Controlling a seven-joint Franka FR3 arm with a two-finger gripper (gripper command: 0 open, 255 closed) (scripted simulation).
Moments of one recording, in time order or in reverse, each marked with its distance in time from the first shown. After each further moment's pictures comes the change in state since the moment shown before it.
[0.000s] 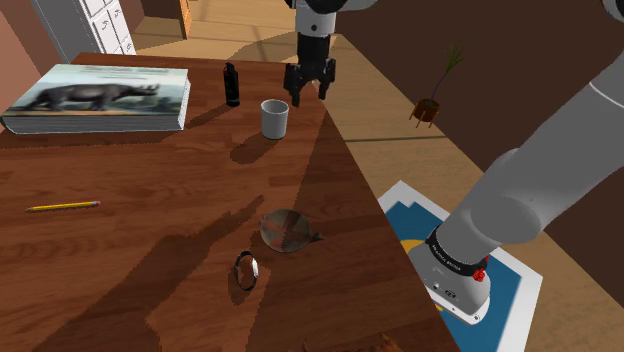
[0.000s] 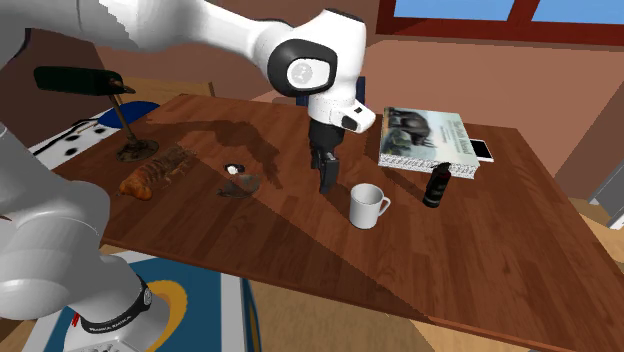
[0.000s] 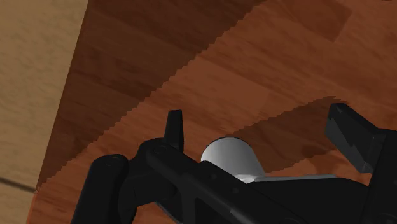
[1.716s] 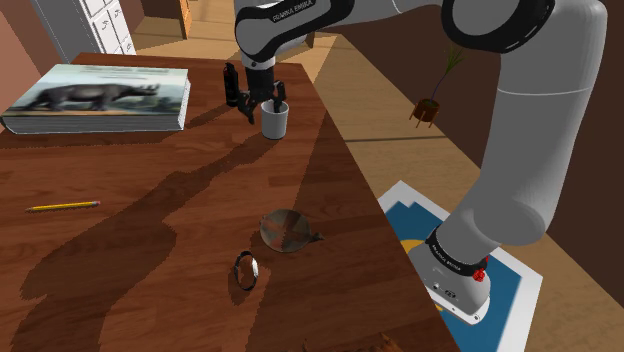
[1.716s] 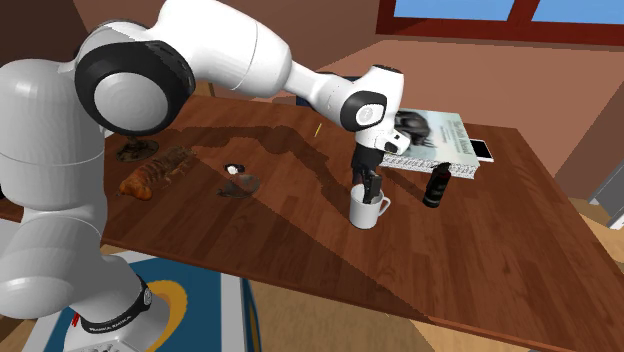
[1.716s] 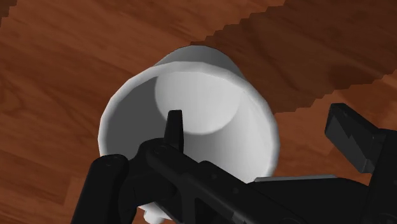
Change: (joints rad) arm 0.061 0.529 0.017 0.410 -0.138 0.116 0.151
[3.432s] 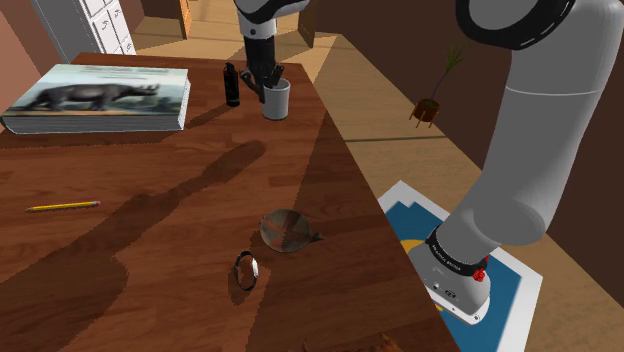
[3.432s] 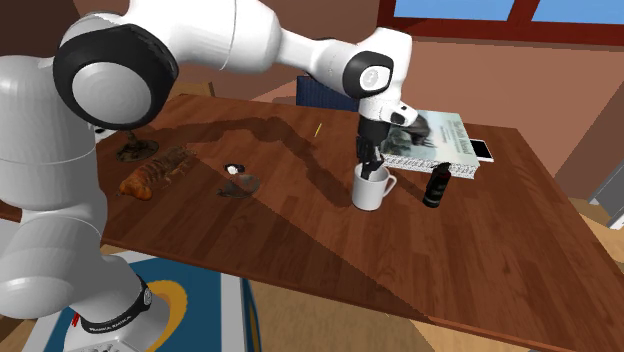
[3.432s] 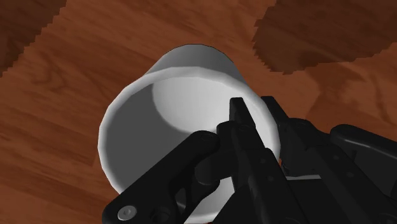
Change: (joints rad) arm 0.000 -0.056 0.004 0.108 0.011 -0.163 -0.012
